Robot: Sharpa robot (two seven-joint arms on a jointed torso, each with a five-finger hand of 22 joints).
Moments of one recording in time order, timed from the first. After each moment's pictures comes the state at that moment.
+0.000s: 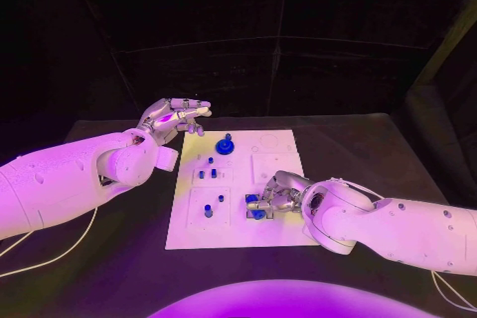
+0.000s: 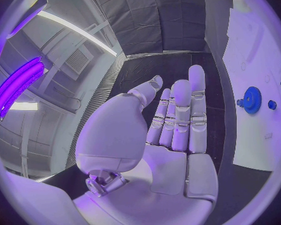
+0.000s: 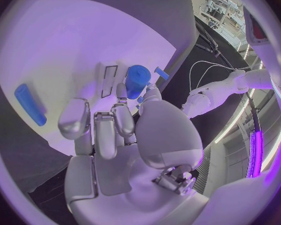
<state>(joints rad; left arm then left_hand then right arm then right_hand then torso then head) 1.20 -0.81 -0.08 1.39 0.01 -0.15 0.40 1.28 -0.09 0.40 -0.08 0.05 0.98 0.19 0.17 0.07 1.03 0.11 0.33 0.07 1.18 0.03 1.05 0.50 0.18 1.20 0.12 0.59 0.65 0.99 -0.82 -0.07 1.81 -1.28 -0.38 -0.58 1.16 0.00 -0.29 0.29 0.21 1.01 0.05 0.49 0.17 1.41 -0.02 1.25 1.19 1.46 -0.08 1.48 1.31 0.12 1.36 0.03 1.33 1.02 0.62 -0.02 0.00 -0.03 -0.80</state>
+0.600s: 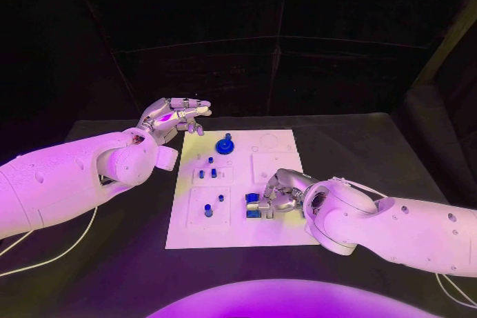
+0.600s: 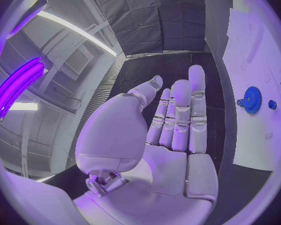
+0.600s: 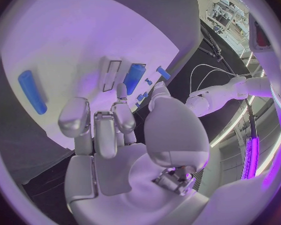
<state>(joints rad) 1.20 -0.81 -0.08 1.39 0.01 -0.15 0.40 1.28 -0.09 0.40 -0.08 0.05 0.98 0.19 0.17 0.07 1.03 0.11 0.33 0.07 1.18 0.03 1.05 0.50 0.18 1.20 0.12 0.59 0.65 0.99 -0.84 -0.07 1.83 -1.36 -0.39 -0.60 1.07 -0.13 -0.16 0.29 0.11 1.01 0.06 0.50 0.19 1.41 -0.02 1.22 1.18 1.46 -0.08 1.47 1.31 0.12 1.35 0.02 1.31 1.00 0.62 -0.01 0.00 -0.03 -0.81</state>
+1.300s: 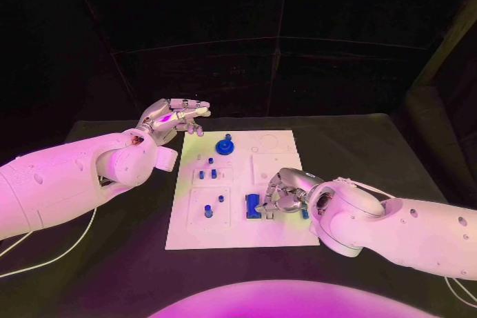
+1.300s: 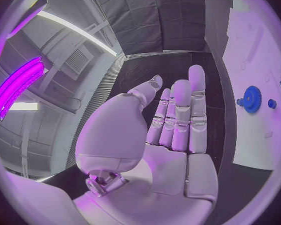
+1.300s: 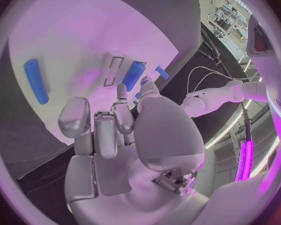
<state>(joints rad) 1.20 -0.81 -0.09 1.39 0.01 -0.15 0.40 1.28 -0.09 0.39 -0.08 0.05 0.98 0.19 0.17 0.07 1.03 0.11 0.33 0.07 1.18 0.03 1.05 0.50 0.18 1.20 0.12 0.59 0.65 0.99 -0.87 -0.07 1.84 -1.40 -0.39 -0.57 1.28 -0.05 -0.15 0.22 0.20 0.98 0.06 0.51 0.20 1.41 -0.02 1.22 1.21 1.47 -0.08 1.47 1.31 0.12 1.35 0.02 1.31 1.02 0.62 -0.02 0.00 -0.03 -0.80</state>
